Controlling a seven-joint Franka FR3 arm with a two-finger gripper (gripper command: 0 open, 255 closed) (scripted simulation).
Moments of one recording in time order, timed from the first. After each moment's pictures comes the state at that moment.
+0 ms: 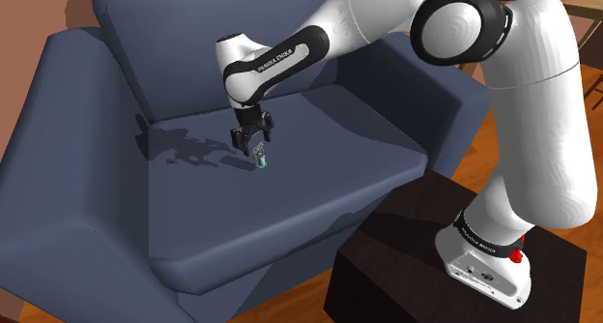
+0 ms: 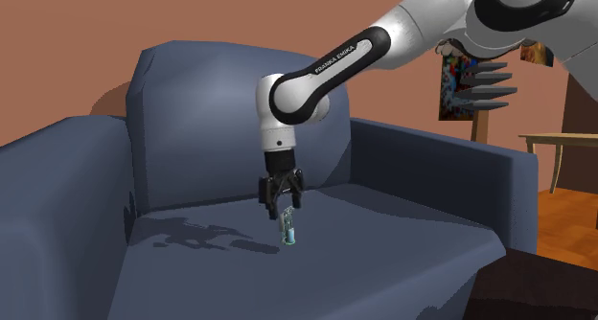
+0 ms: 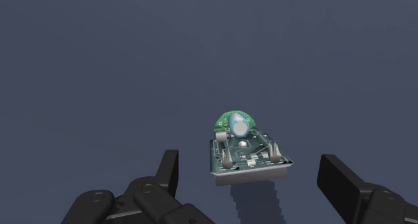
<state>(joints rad) 0.18 0.61 0.18 -1.55 -0.09 2.03 0.28</state>
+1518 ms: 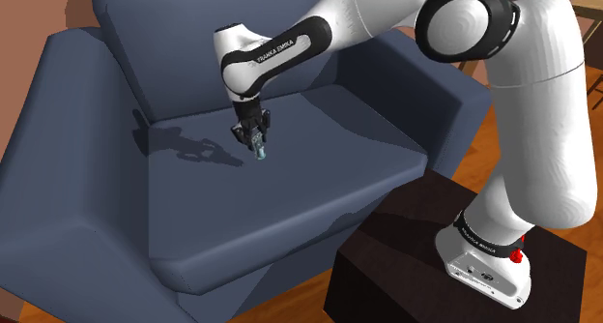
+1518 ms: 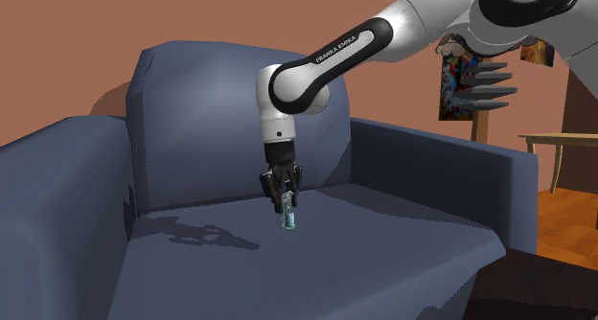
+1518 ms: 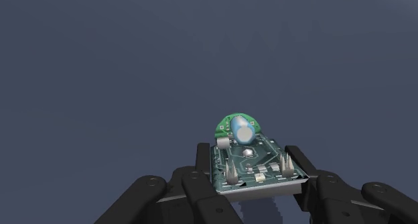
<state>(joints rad) 0.18 0.59 0.19 -1.53 -0.09 1.98 0.28</state>
